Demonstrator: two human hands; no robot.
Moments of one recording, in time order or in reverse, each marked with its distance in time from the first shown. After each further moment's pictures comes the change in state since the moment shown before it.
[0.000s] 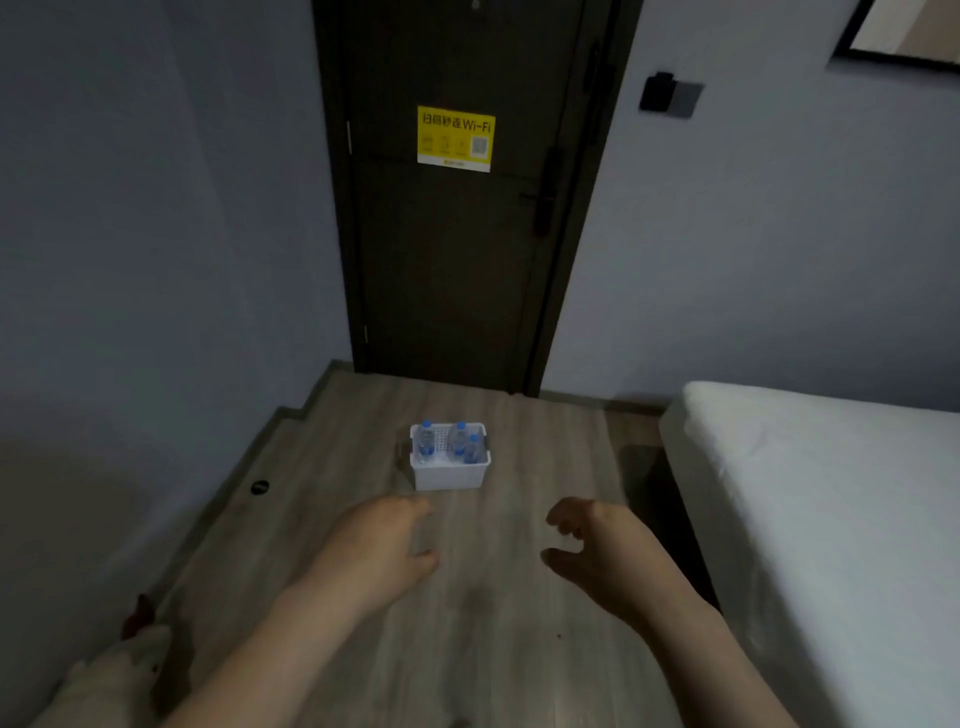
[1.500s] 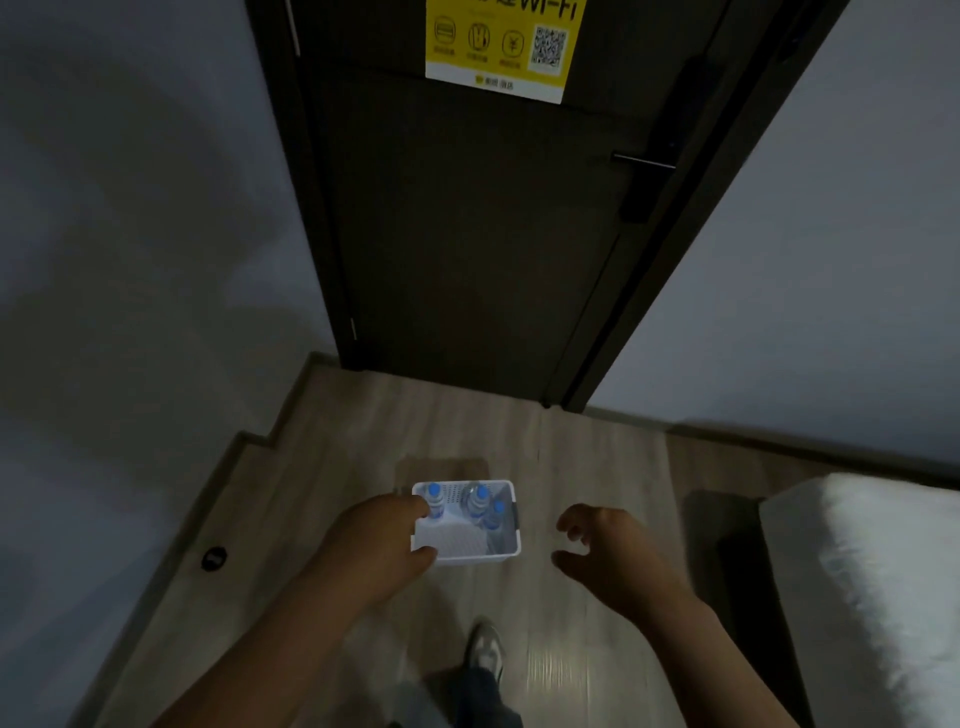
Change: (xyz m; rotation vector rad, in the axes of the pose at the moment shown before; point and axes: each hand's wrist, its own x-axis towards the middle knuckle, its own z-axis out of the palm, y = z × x) left_hand 0.605 -0.193 -0.065 -0.176 -0.221 -0.112; right_hand 0.649 0.016 -0.030 -0.002 -0.192 0.048
